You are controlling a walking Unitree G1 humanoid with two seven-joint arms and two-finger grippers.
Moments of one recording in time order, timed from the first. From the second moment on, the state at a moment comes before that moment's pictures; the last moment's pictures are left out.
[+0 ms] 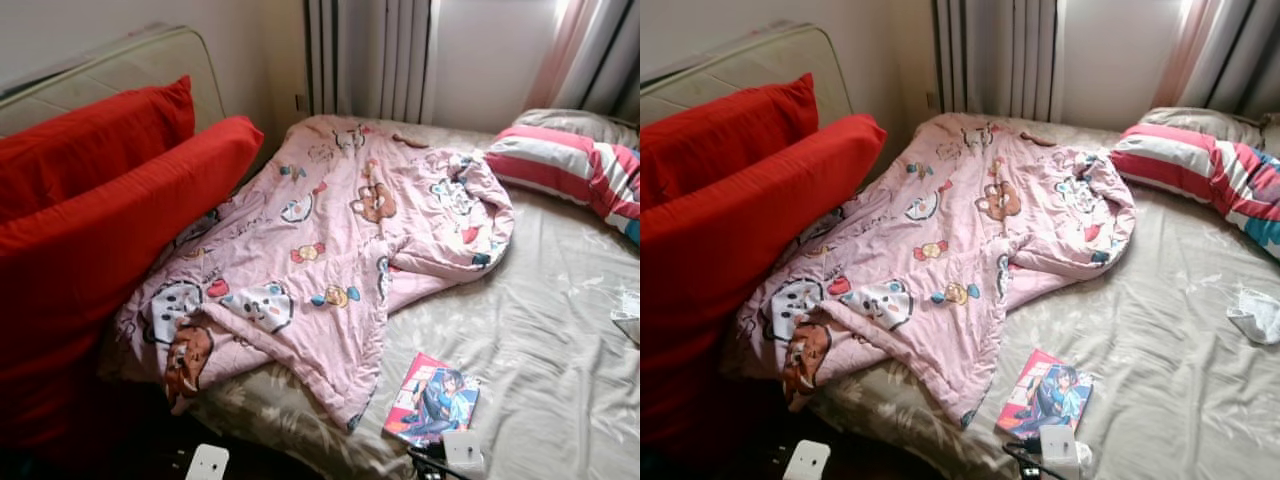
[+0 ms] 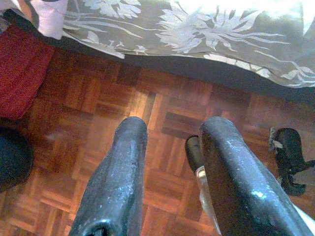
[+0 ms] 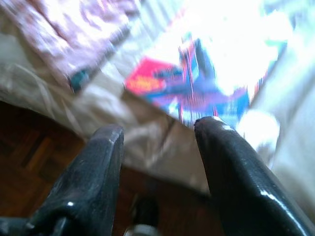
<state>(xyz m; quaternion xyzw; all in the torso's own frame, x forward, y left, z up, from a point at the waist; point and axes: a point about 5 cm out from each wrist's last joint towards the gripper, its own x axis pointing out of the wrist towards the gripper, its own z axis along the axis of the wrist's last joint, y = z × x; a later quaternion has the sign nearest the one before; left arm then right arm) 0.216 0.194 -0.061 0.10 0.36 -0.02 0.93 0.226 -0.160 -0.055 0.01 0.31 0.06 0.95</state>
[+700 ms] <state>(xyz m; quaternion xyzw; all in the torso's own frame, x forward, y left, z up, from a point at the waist) 0.226 0.188 -0.052 0.05 0.31 -0.02 0.95 0.220 -0.174 -0.056 0.08 0.30 -0.03 0.95</state>
